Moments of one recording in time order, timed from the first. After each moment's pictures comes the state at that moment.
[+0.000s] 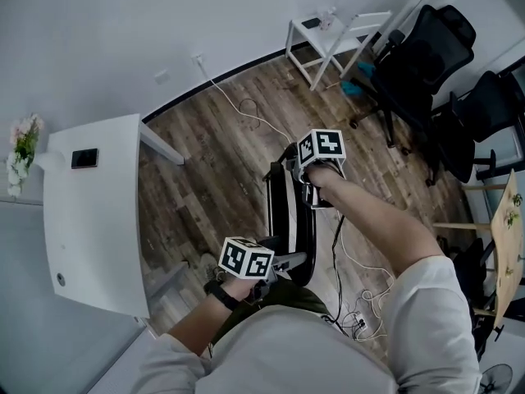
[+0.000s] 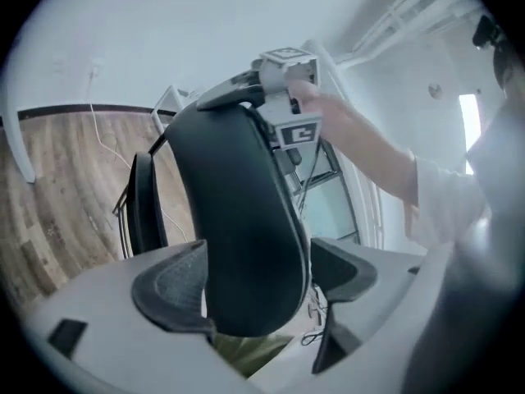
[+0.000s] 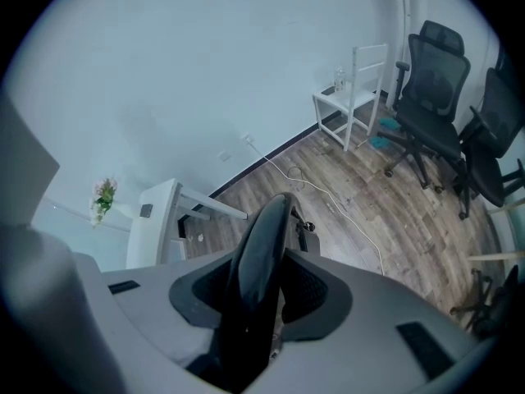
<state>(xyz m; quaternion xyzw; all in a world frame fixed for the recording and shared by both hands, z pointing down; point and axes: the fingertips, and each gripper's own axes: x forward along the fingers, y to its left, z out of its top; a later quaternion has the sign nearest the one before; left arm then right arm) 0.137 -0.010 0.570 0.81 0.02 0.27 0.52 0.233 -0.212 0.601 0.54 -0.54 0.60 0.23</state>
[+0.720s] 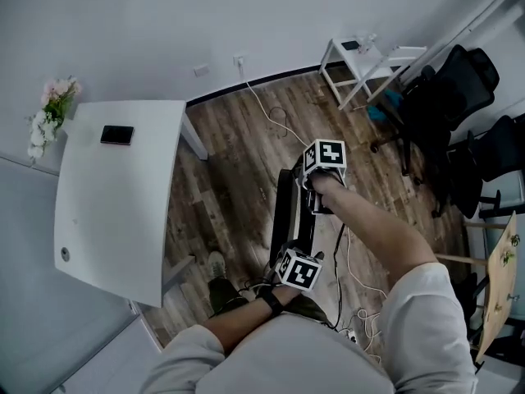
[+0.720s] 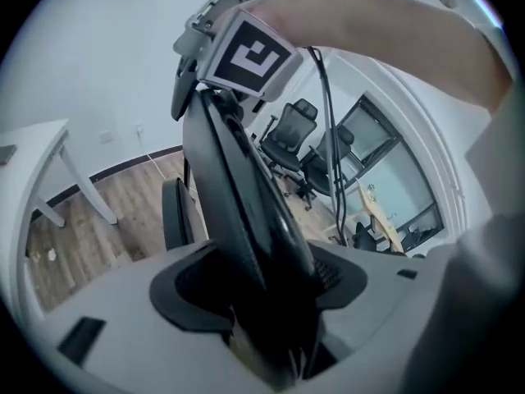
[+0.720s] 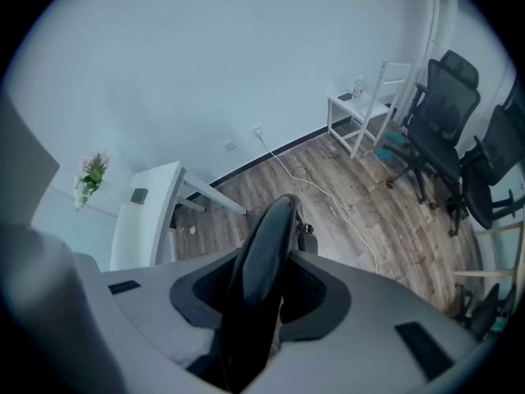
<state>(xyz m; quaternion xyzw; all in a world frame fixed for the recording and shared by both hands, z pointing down) 0.095 -0.030 0.604 0.83 -0.18 0.39 0.36 0.134 -0.254 0.606 0.55 -0.54 0.57 0.29</state>
